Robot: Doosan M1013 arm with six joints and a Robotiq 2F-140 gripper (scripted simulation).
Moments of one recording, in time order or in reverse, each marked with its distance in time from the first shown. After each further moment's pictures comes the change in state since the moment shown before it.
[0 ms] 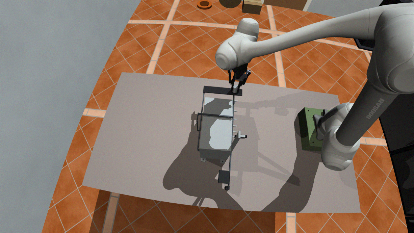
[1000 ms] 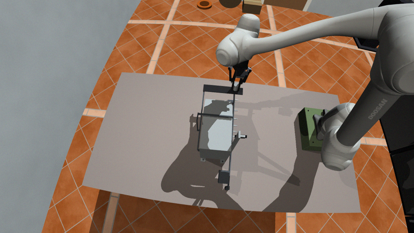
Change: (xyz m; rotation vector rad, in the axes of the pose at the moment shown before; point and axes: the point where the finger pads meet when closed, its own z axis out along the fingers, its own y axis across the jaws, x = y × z) arm 0.004 0.000 -0.021 0.000 0.002 0.000
